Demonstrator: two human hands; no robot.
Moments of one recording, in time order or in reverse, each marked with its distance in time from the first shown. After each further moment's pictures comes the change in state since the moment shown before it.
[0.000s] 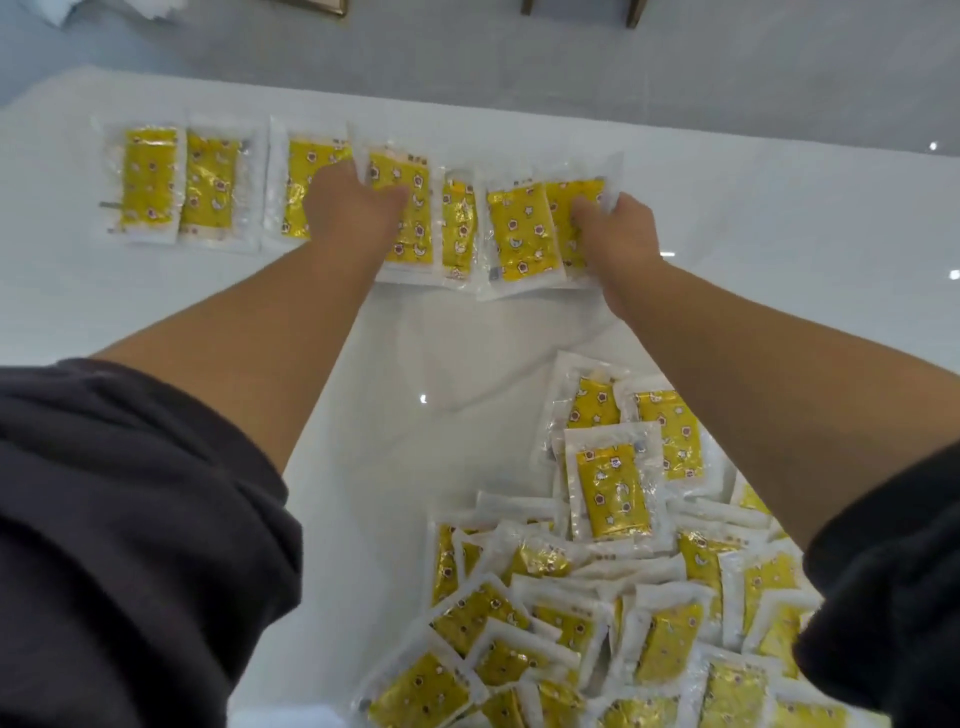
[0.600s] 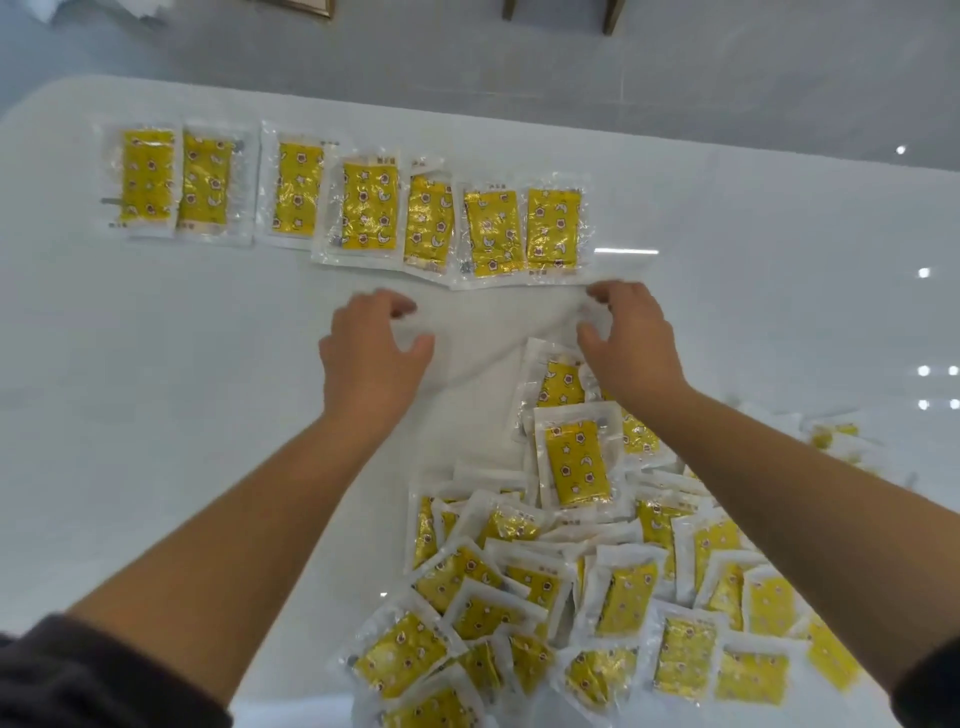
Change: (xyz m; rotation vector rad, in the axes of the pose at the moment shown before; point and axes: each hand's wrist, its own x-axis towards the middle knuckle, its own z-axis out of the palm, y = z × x) left_hand -0.131 -0.053 -0.005 0.332 -0.115 0.233; right_hand -0.086 0.056 -0.071 -0.714 -0.061 -0.367
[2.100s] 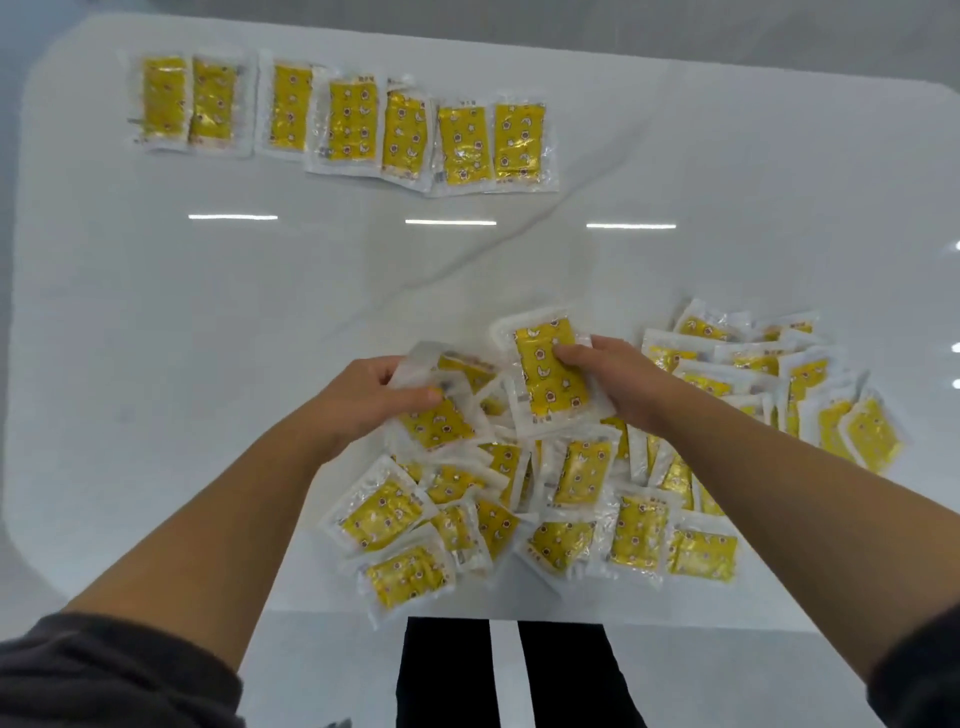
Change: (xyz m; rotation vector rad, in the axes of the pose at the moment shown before) left_hand -0.142 -0.025 -0.007 -0.456 -0.633 -0.292; right_hand -0.130 0.044 -0.019 0.897 -0.623 0.495
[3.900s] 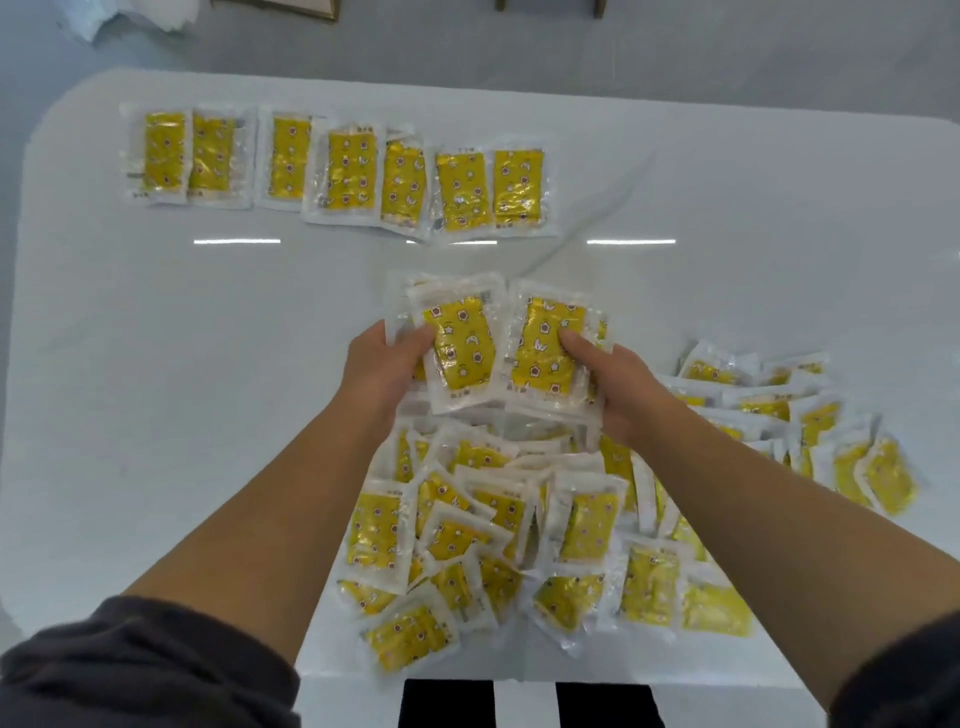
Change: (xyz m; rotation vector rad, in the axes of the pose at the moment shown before) left_hand 0.064 0.058 0.009 -0.371 0.400 0.037; right_hand 0.040 -0.024 -0.004 0.439 0.110 -0.033
